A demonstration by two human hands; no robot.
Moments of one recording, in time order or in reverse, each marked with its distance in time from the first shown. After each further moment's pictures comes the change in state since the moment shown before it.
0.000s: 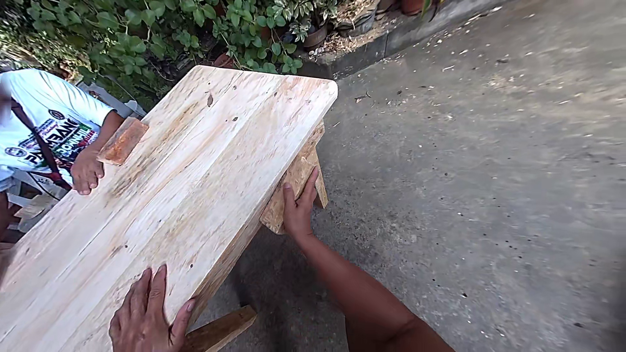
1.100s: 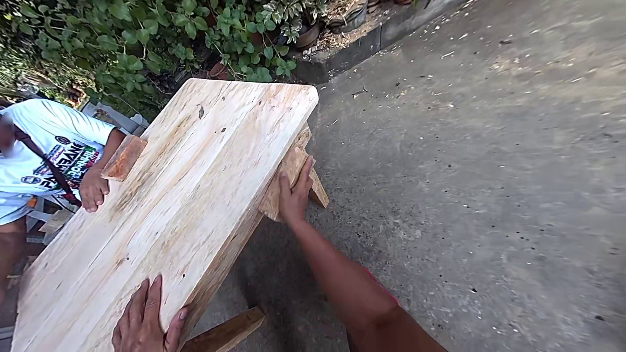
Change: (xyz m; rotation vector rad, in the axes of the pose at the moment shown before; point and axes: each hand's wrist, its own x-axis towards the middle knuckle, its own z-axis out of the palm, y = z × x) left_hand -0.002 0.001 -0.005 0.013 -0.030 0.006; right_hand 0.034 -0.023 -0.013 -0.024 -0.027 0.109
